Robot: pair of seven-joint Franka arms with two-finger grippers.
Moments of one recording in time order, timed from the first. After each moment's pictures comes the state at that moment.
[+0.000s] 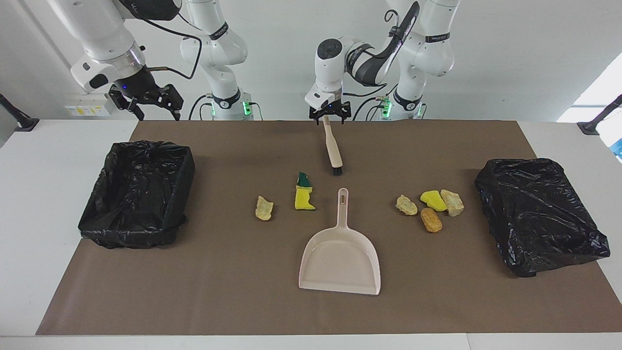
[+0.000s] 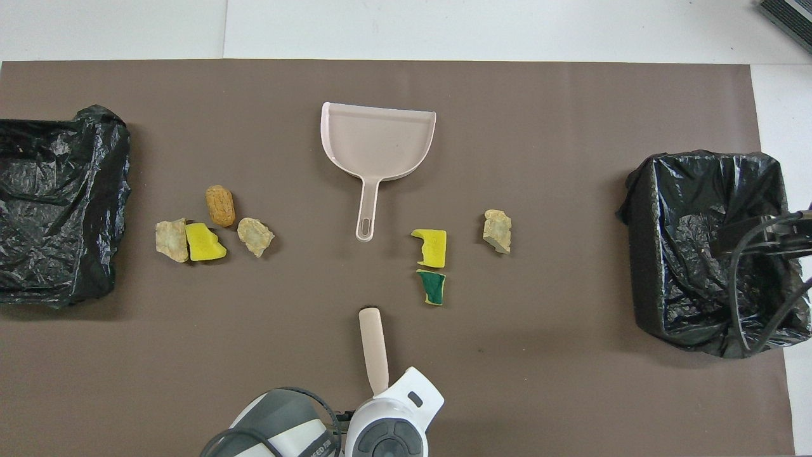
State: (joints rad) left arm -0.92 -0.13 -0.10 -2.38 -0.10 2.12 -0.87; right arm -0.01 -0.07 -0.04 -1.63 0.02 1.46 -0.01
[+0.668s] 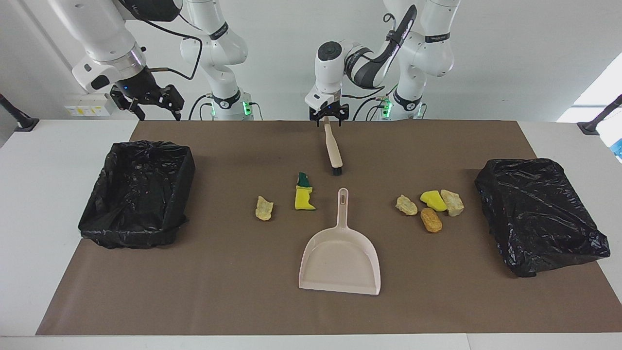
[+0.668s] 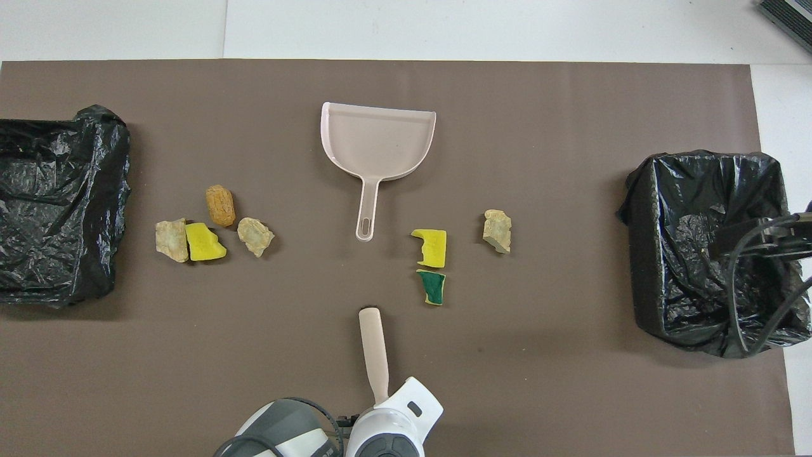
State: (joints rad) left arm -0.94 -0.13 -0.10 -2.43 -0.10 2.20 -0.89; right arm -0.01 -0.08 -0.04 -1.65 0.02 1.46 -0.01
